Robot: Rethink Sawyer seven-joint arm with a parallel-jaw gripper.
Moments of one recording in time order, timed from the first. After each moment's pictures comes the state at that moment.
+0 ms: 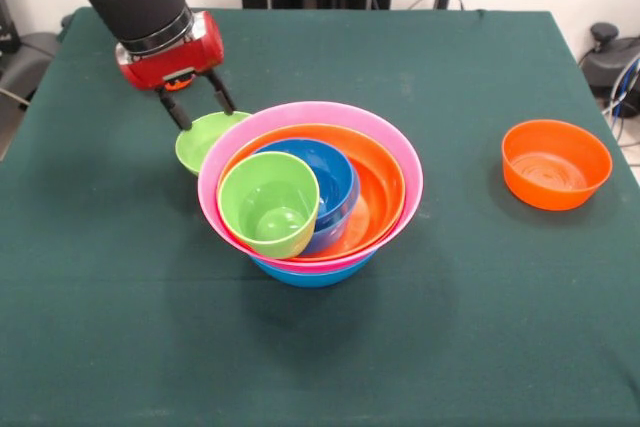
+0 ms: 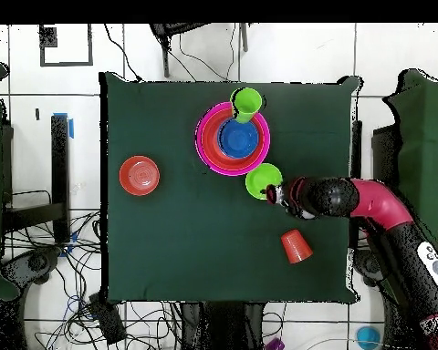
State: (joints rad) arm -1.16 -0.32 0.88 1.62 -0.74 0.88 1.57
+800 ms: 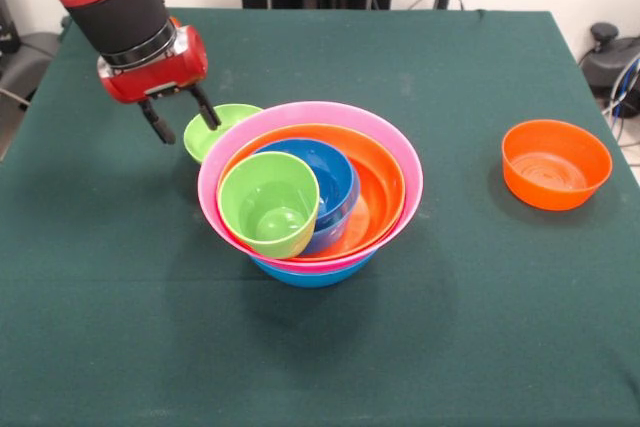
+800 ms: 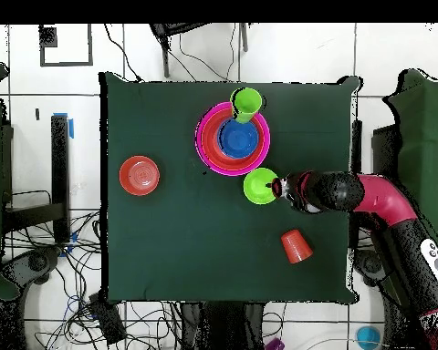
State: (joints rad) arm -1.16 -0.29 0.88 1.55 -0.75 0.89 1.57
